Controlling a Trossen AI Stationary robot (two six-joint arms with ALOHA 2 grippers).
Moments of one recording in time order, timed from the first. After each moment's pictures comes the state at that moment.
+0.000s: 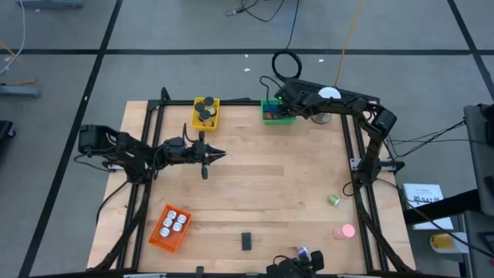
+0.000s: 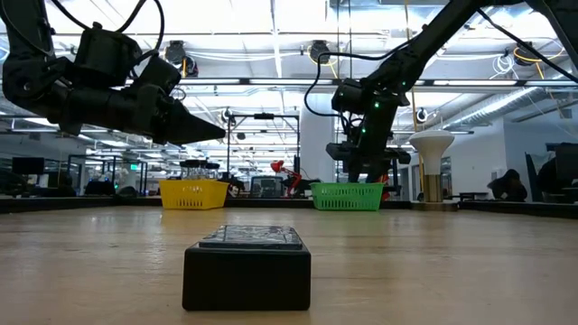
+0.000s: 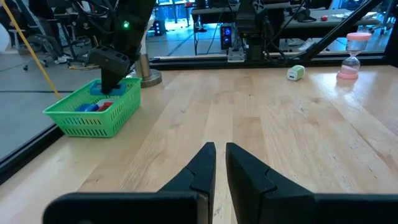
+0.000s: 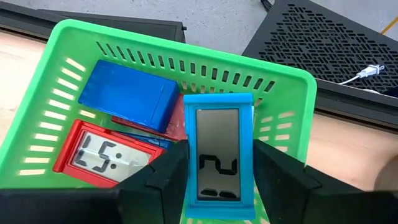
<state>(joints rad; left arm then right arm) 0.22 1.46 0.17 1.17 0.10 0.10 -0.66 1.84 1.19 -0.38 0.29 0.58</state>
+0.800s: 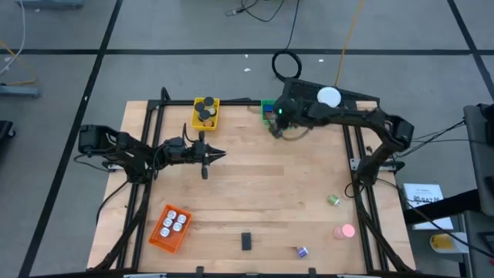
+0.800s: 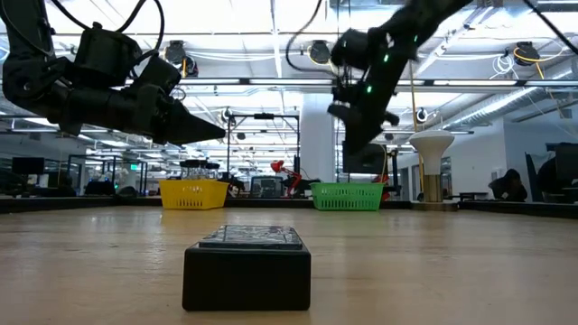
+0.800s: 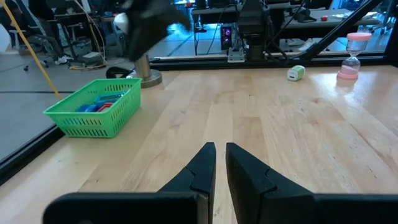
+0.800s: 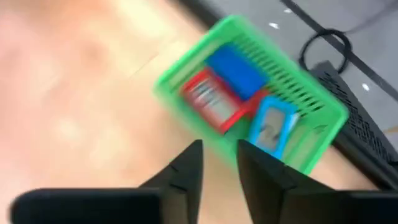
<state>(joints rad) 0.22 1.46 0.17 1.17 0.10 0.10 -0.43 1.62 1.19 -0.54 0.29 0.22</state>
